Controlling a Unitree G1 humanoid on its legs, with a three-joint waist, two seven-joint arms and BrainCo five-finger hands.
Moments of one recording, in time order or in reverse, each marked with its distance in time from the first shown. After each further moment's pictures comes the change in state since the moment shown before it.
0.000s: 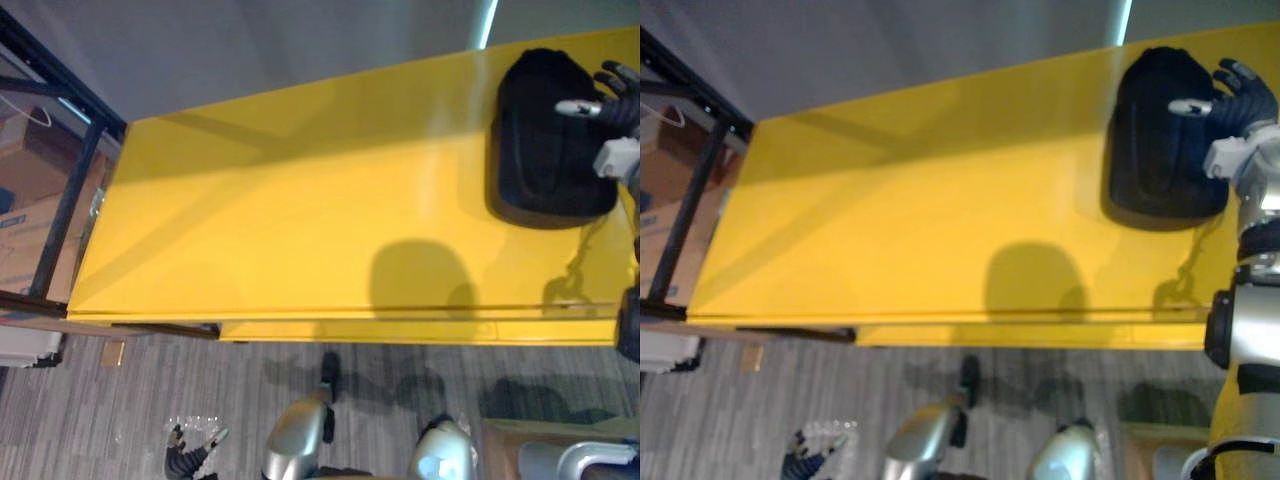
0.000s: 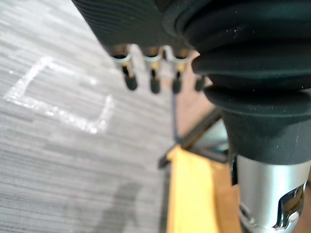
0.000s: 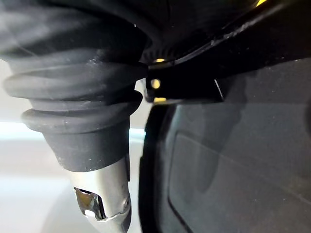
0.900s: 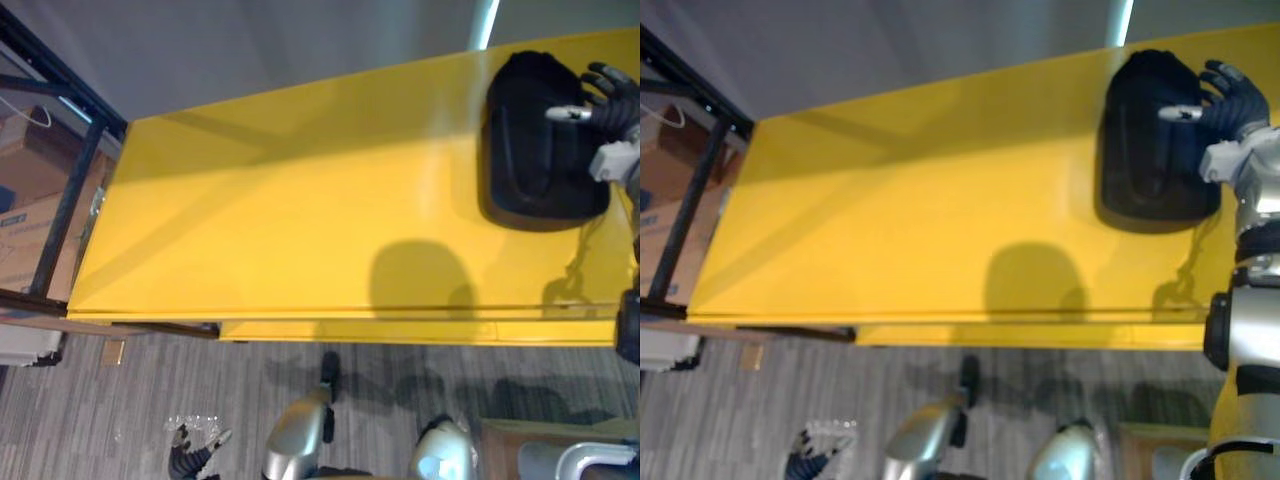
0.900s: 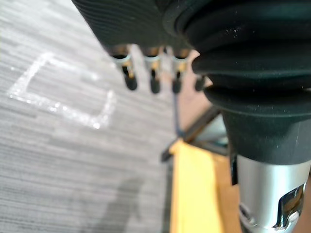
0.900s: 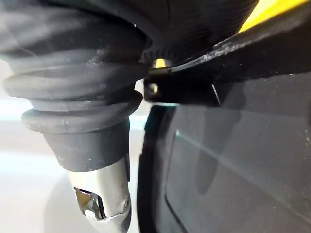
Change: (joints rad) left arm 0.005 0.006 -0.020 0.001 0.003 0.006 -0.018; right arm 0.008 0.001 0.019 0.000 -0.003 -0.032 0.062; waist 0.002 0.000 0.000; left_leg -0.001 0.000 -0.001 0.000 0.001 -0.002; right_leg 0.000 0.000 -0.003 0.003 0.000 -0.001
